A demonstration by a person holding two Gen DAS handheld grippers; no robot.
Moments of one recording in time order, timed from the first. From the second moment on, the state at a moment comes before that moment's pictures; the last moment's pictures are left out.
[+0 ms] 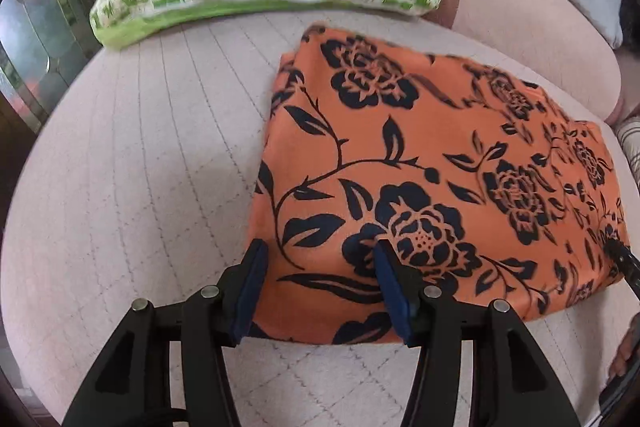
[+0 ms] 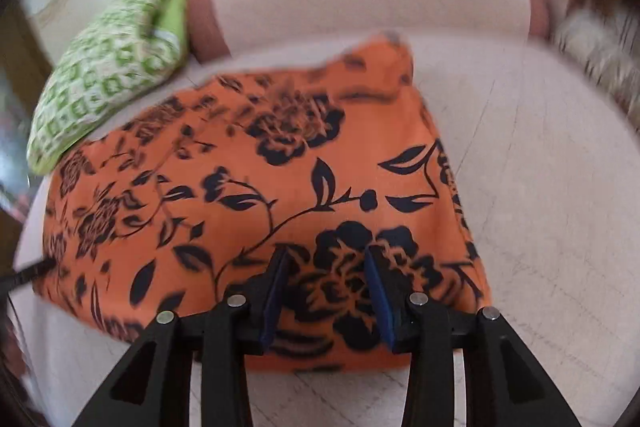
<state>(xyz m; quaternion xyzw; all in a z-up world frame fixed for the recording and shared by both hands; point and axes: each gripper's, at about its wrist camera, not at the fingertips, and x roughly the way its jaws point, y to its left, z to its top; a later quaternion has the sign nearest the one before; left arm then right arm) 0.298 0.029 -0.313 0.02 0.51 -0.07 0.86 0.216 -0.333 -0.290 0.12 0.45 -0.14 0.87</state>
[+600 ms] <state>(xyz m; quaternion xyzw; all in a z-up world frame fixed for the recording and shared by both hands) 0.267 0.003 -0.330 0.11 0.48 -0.05 0.87 0.216 -0.287 -0.314 0.20 0.47 -0.07 0.86</state>
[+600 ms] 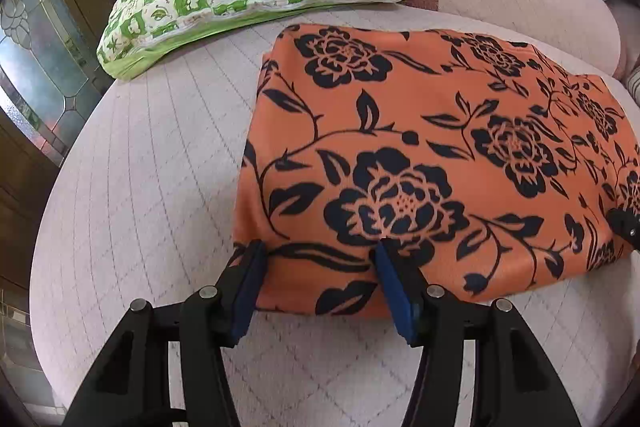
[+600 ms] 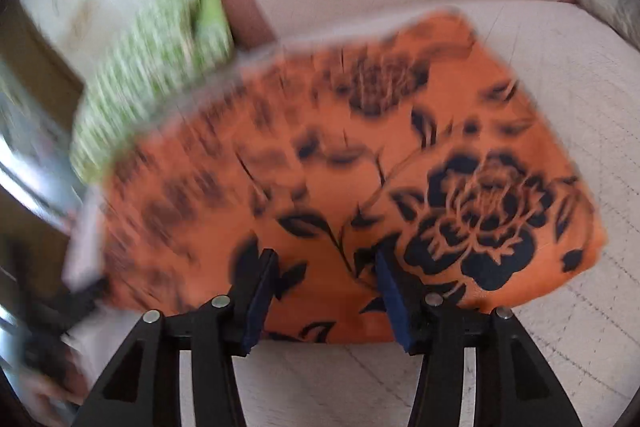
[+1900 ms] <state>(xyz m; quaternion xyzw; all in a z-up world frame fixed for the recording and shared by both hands) 0.269 0.093 -0.345 -0.36 0.50 -0.10 0.79 0.129 -0.387 -0.320 0.53 0.37 -0.05 0.76</state>
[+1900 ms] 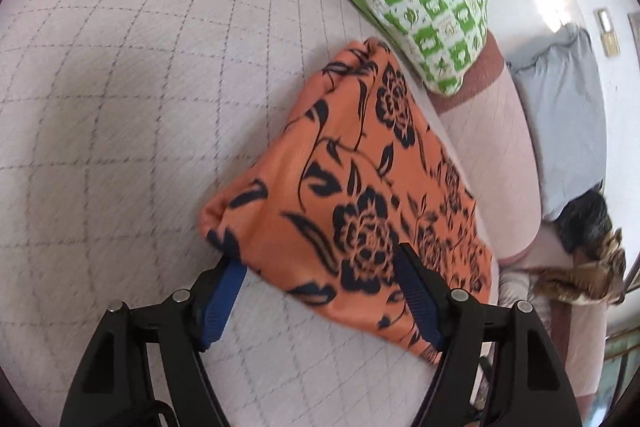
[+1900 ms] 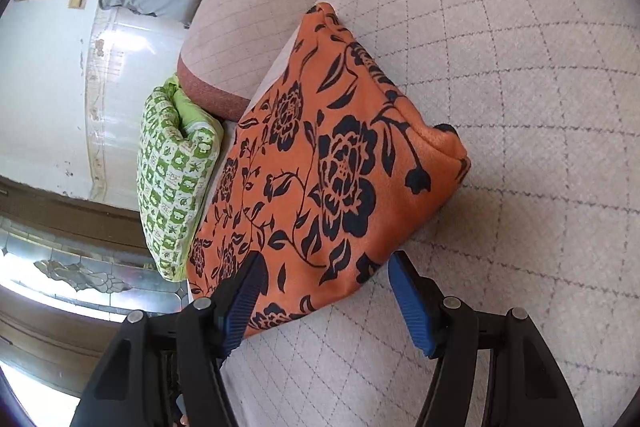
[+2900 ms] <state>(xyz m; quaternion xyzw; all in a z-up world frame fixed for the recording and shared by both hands) 0.296 0.067 -0.339 -0.34 0.42 -0.08 0.83 0.191 -0.406 -0.342 0.49 0.35 -0.10 0.79</state>
